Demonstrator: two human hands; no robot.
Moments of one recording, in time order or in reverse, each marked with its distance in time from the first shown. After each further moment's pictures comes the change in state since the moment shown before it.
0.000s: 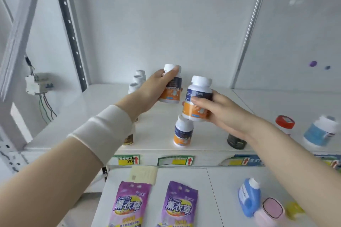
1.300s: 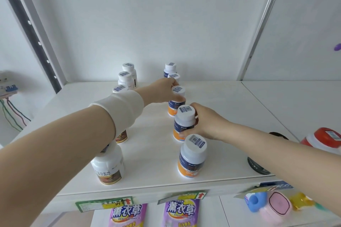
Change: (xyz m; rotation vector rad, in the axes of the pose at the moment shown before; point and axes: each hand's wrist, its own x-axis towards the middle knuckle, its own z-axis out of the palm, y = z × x) left_hand 0.142 -0.081 -0.023 0.947 -0.236 -0.124; right_hand 0.111 0.068 -0.021 -0.722 0.046 0.232
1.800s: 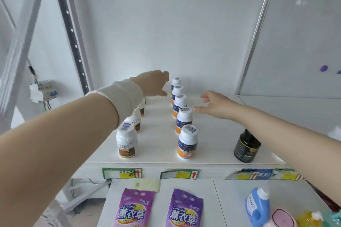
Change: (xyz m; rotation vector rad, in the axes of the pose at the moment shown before) left_hand -0.094 0.041 -0.064 0.630 0.168 0.009; right_hand -0.042 -0.023 -0.054 -0.218 0.116 0.008
